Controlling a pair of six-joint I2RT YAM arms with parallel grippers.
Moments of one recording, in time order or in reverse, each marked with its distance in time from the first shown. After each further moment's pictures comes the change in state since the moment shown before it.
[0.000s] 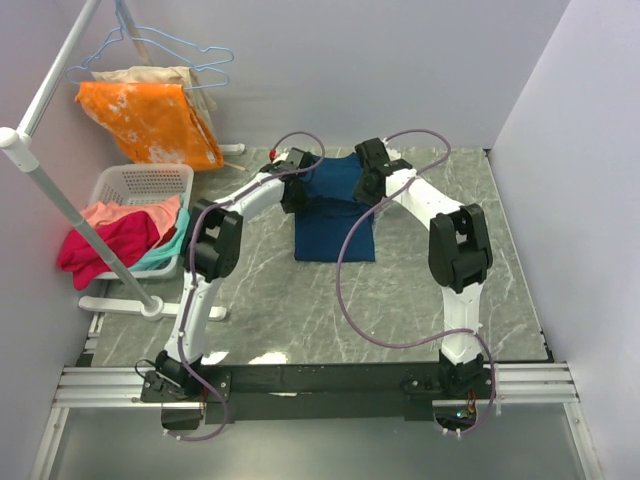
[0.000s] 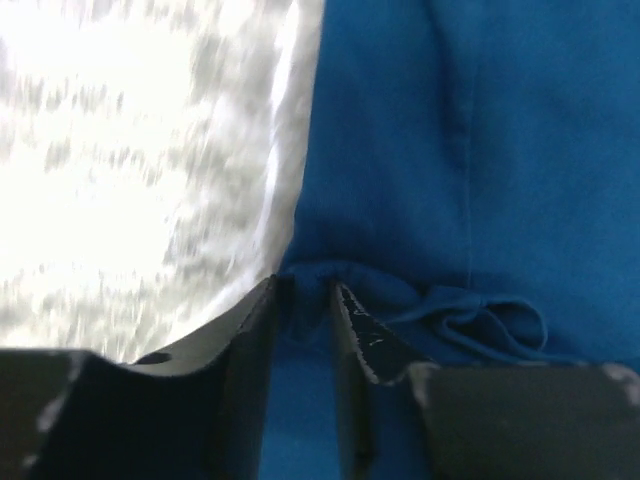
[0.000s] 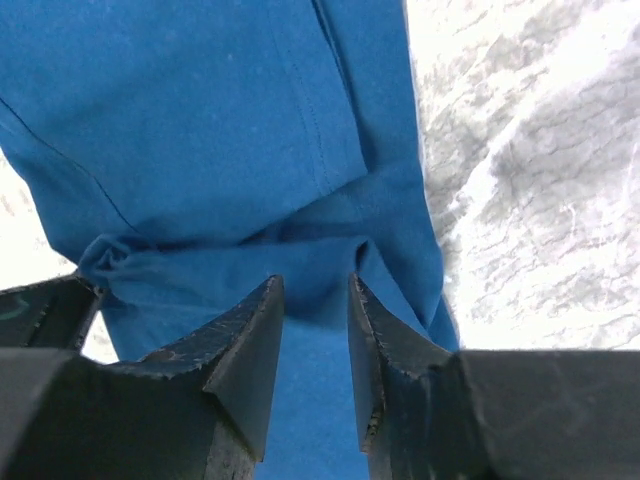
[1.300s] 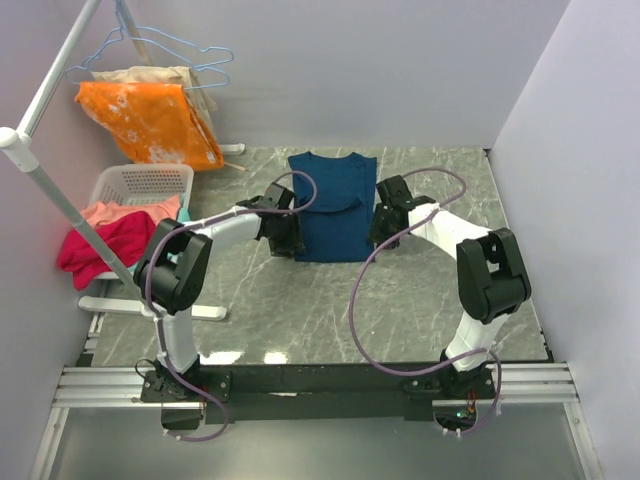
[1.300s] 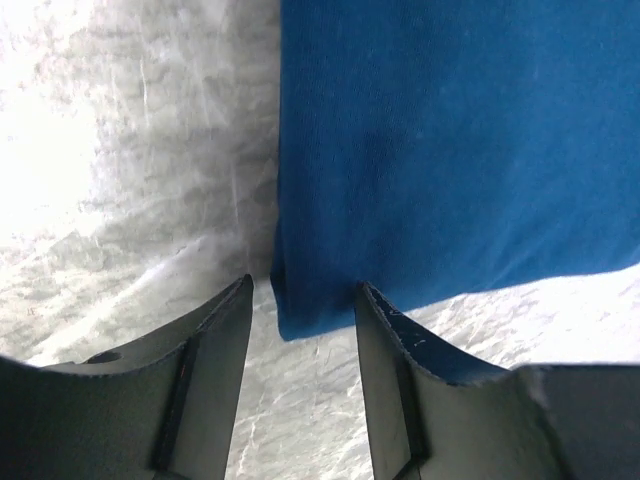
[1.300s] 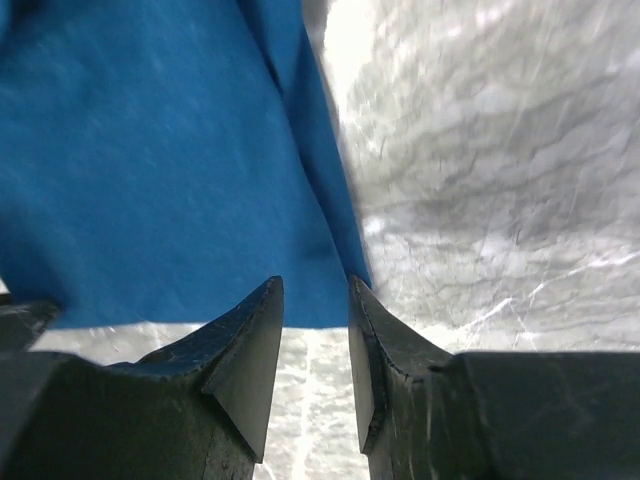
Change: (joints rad) left arm -0.032 -0.429 -0.669 0.189 0.345 0.119; right arm -0.029 -0.320 -0.529 0.095 -0.195 -0.083
